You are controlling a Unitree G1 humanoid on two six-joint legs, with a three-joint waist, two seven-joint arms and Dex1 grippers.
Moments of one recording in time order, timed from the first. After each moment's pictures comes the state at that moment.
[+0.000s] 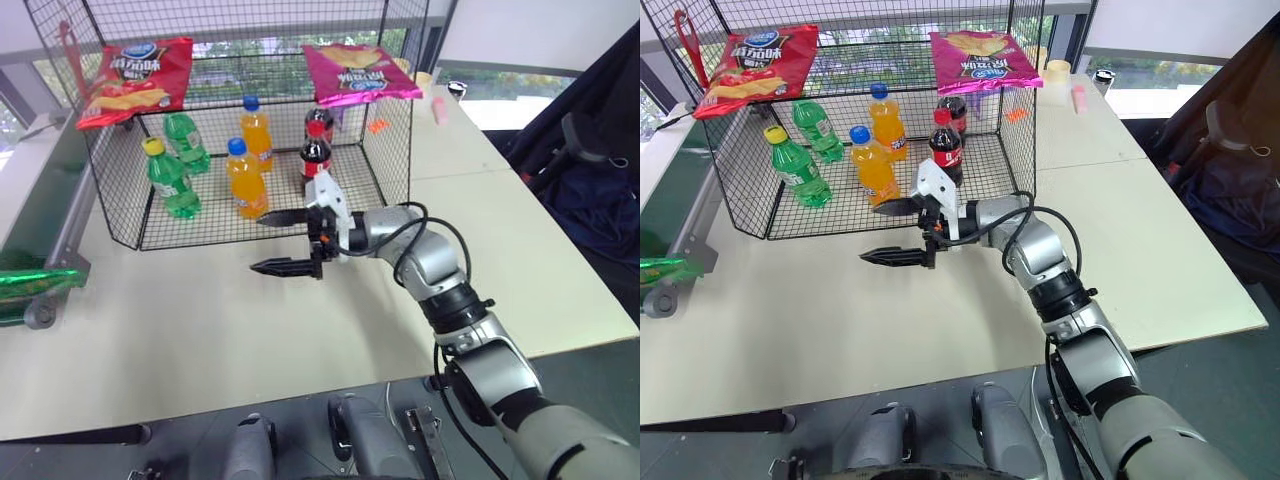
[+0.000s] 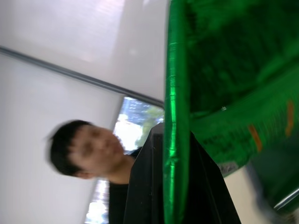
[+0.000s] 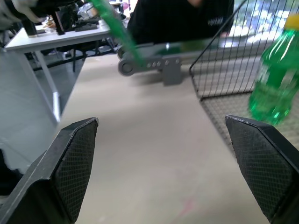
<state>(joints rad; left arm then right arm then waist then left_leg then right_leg) 0.83 0.71 0.97 -0.24 -0.10 -0.47 -0.13 -0.86 -0.18 0.29 0.27 0.36 0.32 1.14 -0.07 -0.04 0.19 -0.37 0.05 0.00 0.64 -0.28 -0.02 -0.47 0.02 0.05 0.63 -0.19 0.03</state>
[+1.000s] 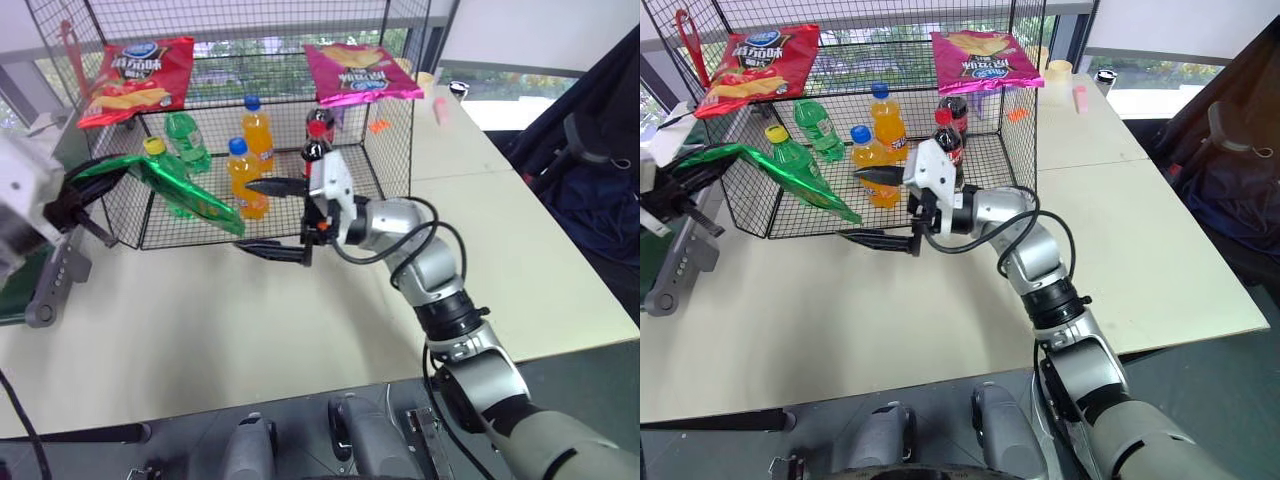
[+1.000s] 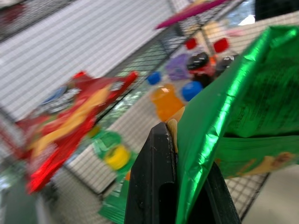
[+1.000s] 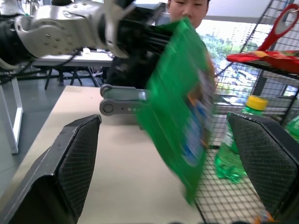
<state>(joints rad) -0.25 0.98 0.37 -0.12 -0.53 0.11 -0.75 -0.78 -0.12 0.27 0.10 0.32 0.21 1.01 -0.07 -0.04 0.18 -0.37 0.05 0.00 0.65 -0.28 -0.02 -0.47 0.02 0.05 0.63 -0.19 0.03</state>
